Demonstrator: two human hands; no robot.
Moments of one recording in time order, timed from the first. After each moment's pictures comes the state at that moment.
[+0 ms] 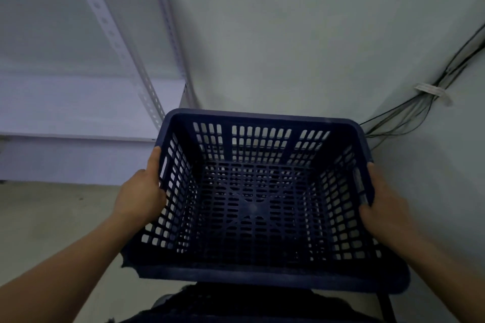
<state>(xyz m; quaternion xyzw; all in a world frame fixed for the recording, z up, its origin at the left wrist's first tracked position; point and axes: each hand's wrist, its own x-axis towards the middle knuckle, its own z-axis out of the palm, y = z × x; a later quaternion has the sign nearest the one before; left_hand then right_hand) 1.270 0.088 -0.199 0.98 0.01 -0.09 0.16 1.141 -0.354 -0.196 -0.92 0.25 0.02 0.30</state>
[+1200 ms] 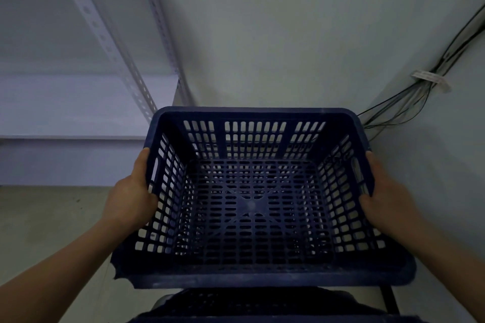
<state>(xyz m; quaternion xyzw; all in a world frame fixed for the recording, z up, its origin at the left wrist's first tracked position) 1.259 0.095 -0.198 0.97 0.02 -0.09 0.22 1.141 -0.354 -0.204 -0.92 0.24 0.04 0.29</state>
